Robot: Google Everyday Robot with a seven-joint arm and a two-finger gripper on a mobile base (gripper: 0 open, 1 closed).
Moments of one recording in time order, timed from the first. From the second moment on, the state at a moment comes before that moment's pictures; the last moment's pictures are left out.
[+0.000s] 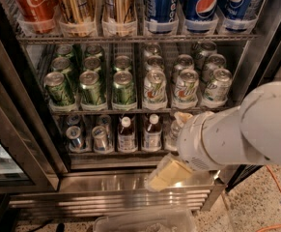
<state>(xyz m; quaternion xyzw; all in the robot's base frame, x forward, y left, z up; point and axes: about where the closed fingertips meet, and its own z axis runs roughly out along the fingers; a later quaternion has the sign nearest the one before) 0.410 -0.060 0.843 -0.53 0.78 0.08 0.33</state>
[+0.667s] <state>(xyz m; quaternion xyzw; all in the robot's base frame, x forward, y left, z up) 0.437 -0.006 0.839 -0.49 0.75 0.11 0.43</state>
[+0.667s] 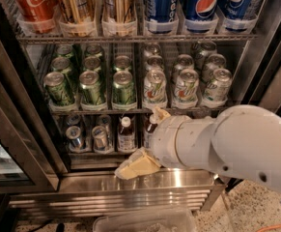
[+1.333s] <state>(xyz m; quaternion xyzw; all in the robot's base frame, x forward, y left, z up) 0.443 0.052 0.835 -0.53 0.69 0.15 0.46</state>
